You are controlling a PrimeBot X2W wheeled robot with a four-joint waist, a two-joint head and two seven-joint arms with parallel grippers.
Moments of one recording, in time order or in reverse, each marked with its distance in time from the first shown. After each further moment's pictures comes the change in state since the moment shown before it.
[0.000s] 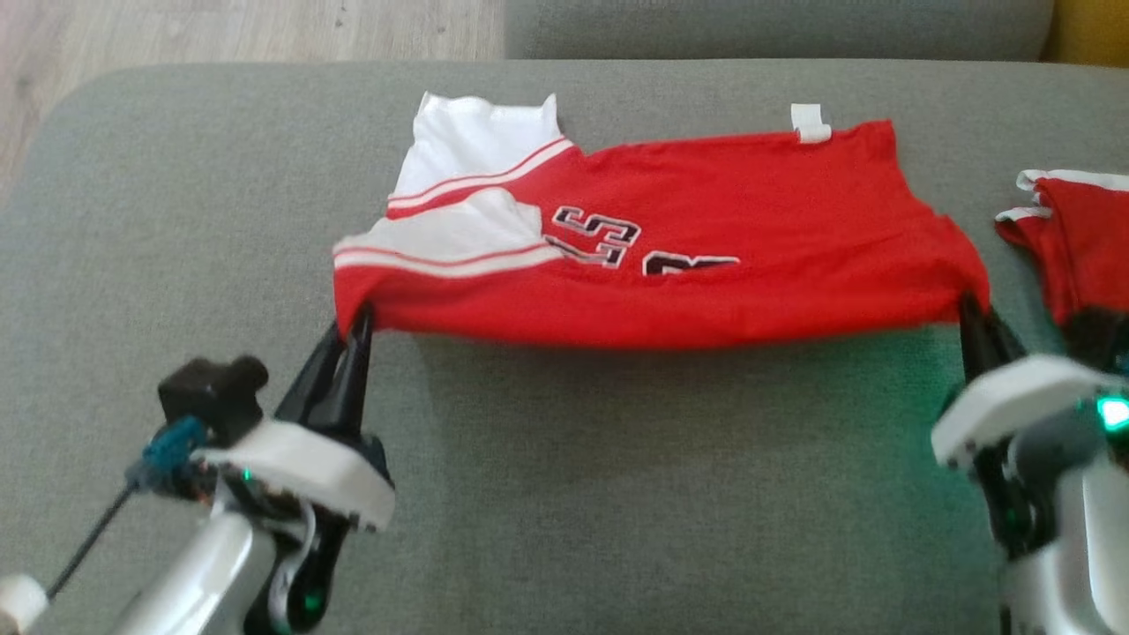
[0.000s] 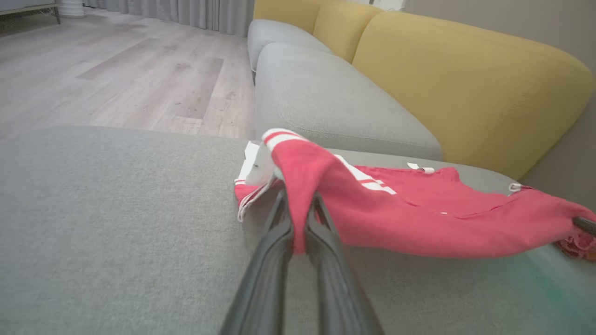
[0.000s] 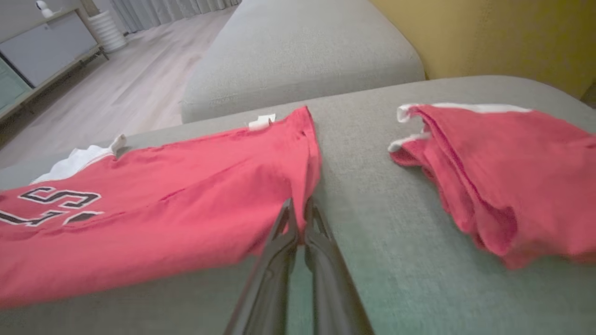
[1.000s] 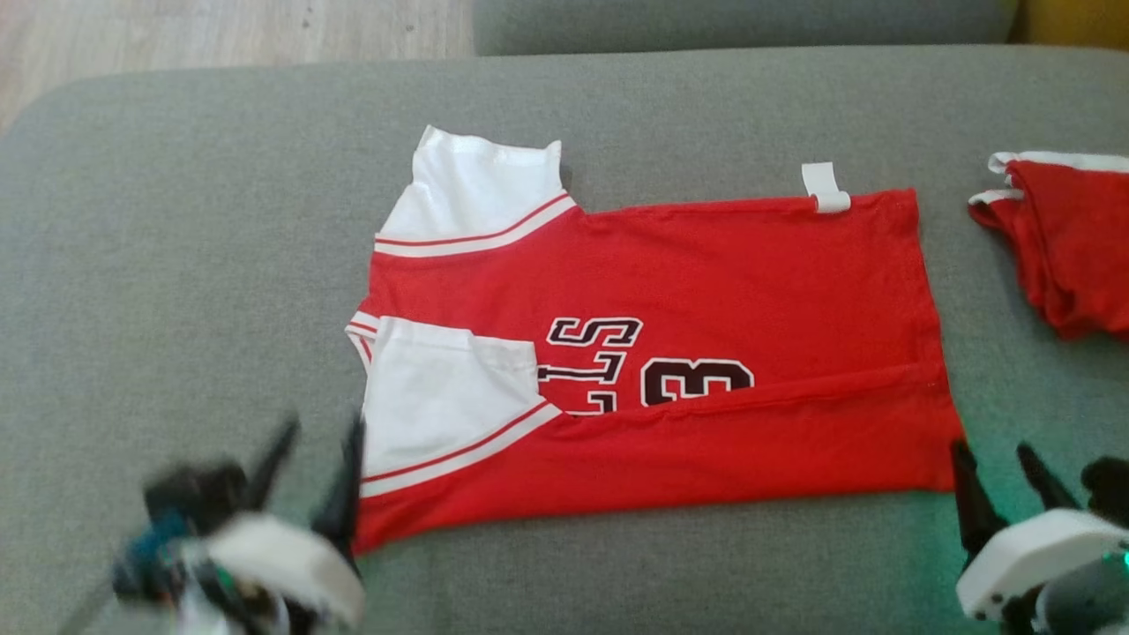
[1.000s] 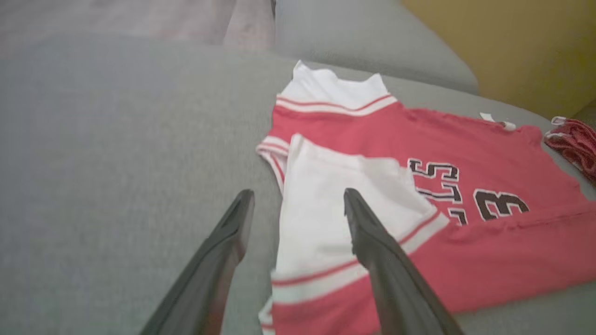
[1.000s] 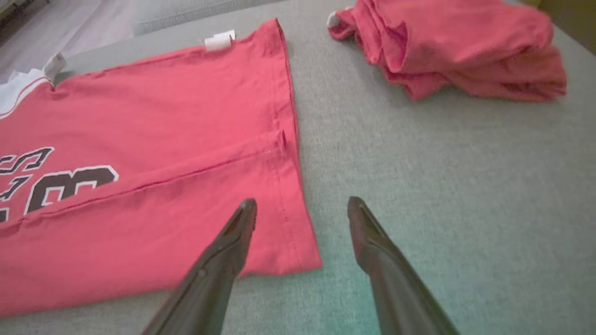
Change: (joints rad) left arm 0.249 0.059 -0.004 -0.038 -0.038 0.063 -0.016; right arm 0.370 0.005 -0.004 -0.223 0.034 0.000 0.045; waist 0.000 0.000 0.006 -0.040
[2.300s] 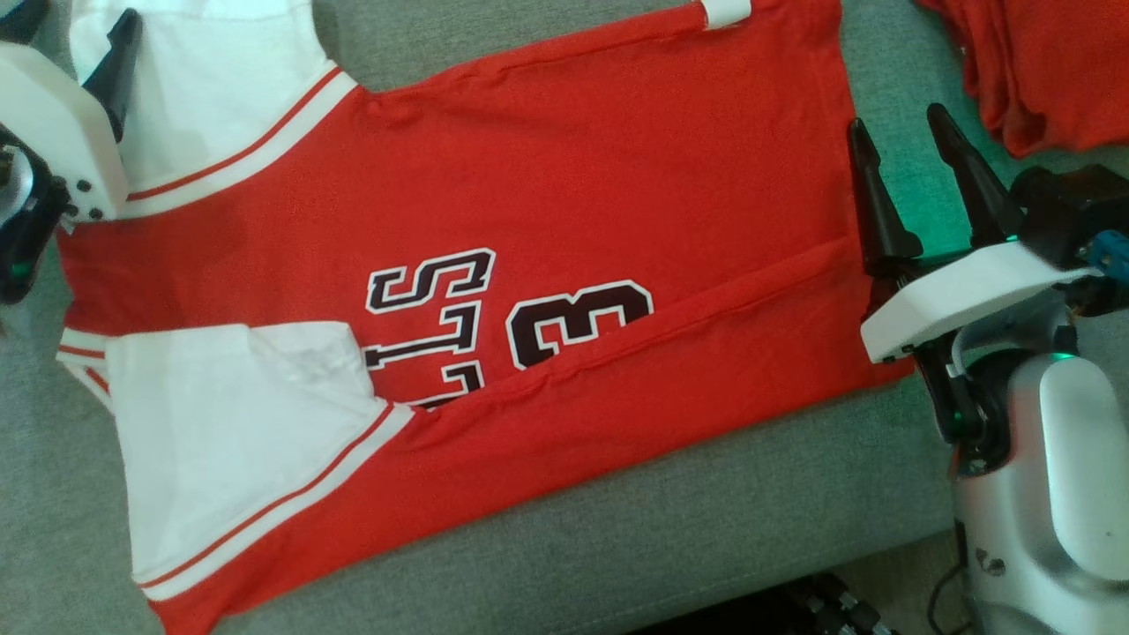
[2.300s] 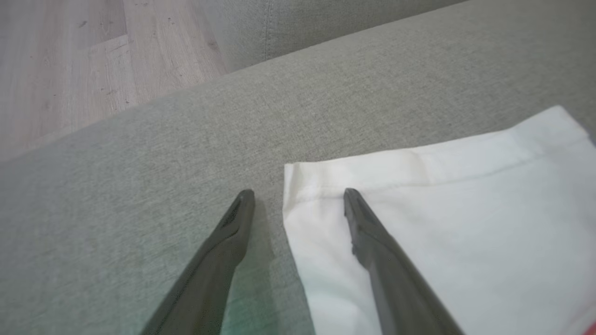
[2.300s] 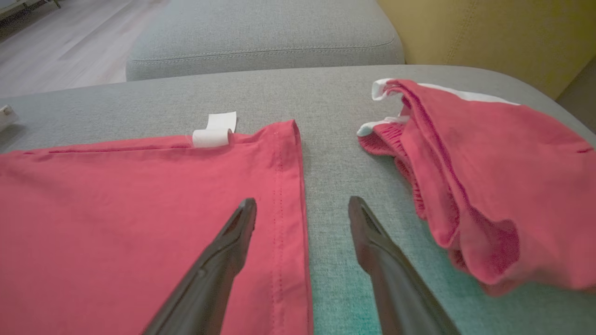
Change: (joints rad) left arm -0.886 0.178 0.016 0.405 0.096 -0.255 0.454; right arm -0.497 -0.005 0.233 -0.043 -0.059 0.000 -0.059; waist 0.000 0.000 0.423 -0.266
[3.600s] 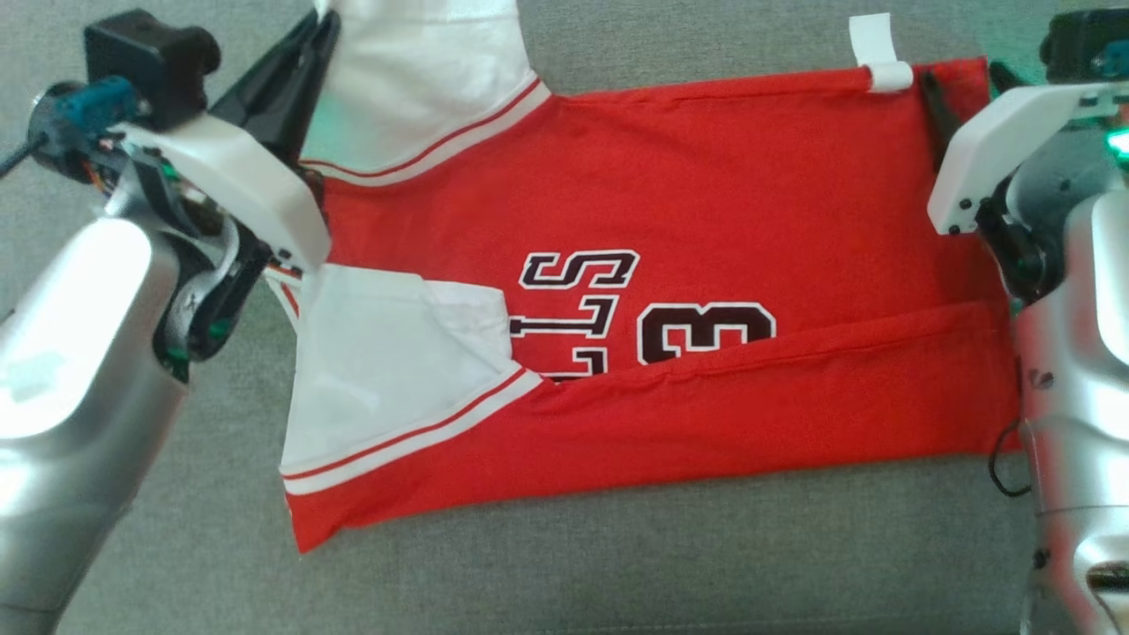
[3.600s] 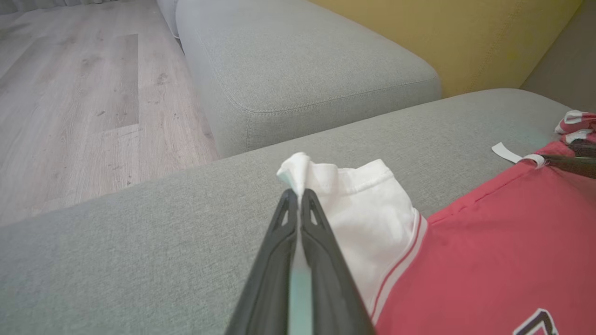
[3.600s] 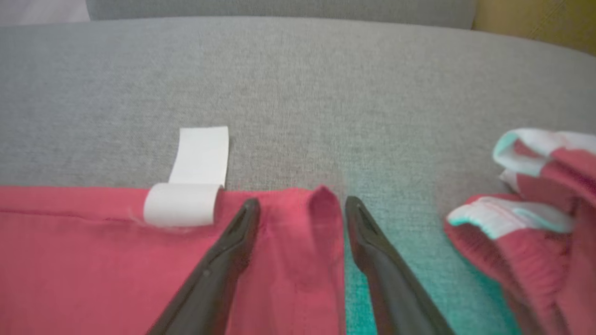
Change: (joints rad) left arm 0.073 -0.160 -0.080 -0.169 -0.004 -0.017 -0.231; right arm -0.392 -0.100 -0.094 0.551 -0.109 0.000 0.209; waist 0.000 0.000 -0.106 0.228
